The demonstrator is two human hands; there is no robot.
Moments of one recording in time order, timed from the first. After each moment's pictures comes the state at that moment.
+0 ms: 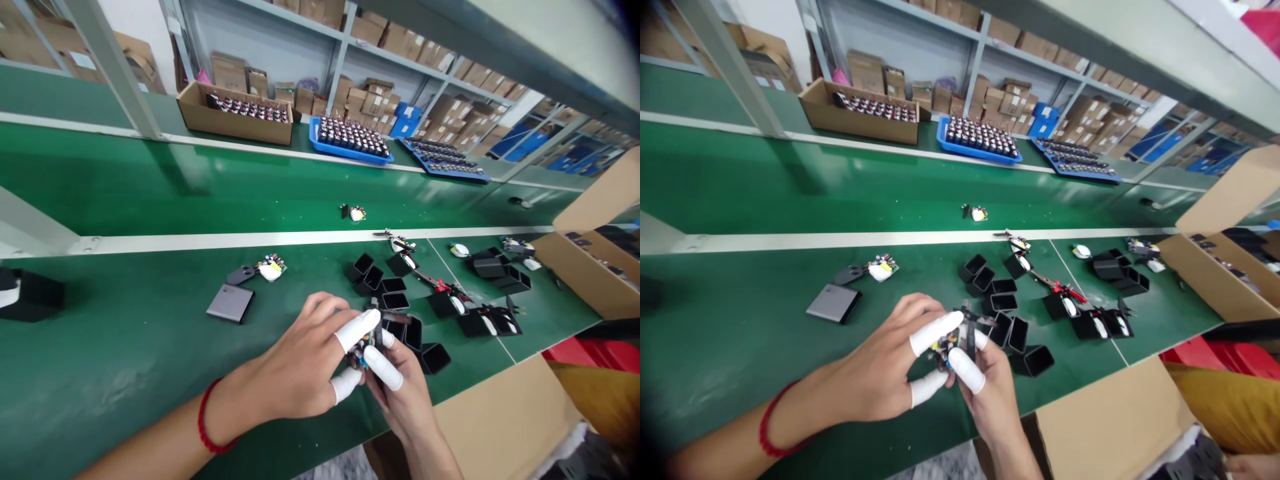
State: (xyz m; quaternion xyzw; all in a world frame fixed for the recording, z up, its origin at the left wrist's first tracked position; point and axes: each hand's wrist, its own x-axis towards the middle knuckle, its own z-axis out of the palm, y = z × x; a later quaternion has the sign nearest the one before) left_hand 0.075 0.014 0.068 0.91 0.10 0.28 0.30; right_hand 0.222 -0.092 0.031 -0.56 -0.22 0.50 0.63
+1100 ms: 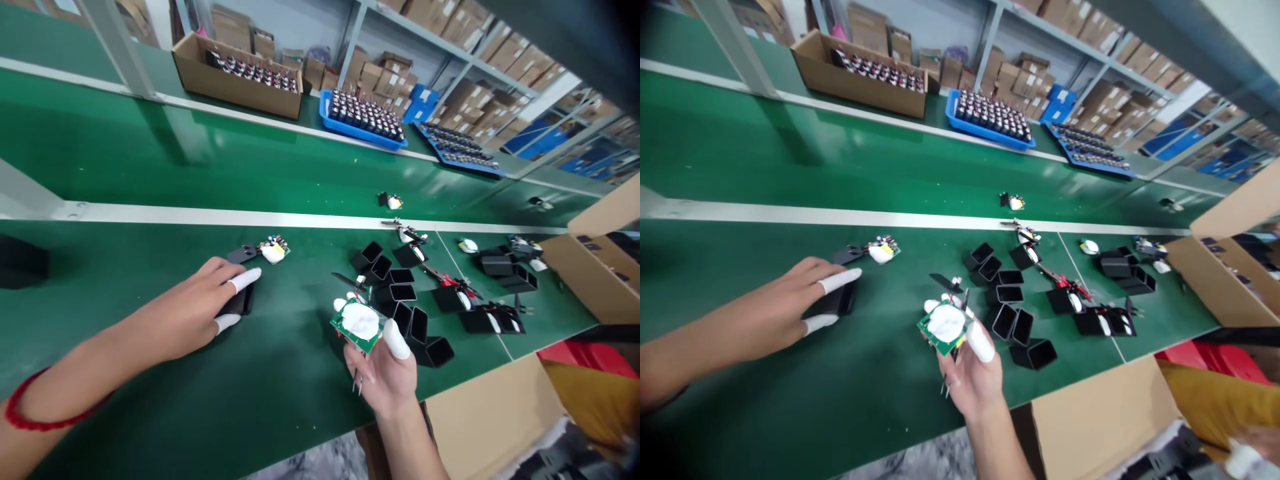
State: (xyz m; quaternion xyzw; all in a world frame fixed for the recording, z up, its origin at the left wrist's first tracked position) left_hand -0.050 0.079 0.021 0.92 0.32 0.10 0.20; right_hand 0.214 -0.072 0.024 -0.46 -0.13 0.59 0.65
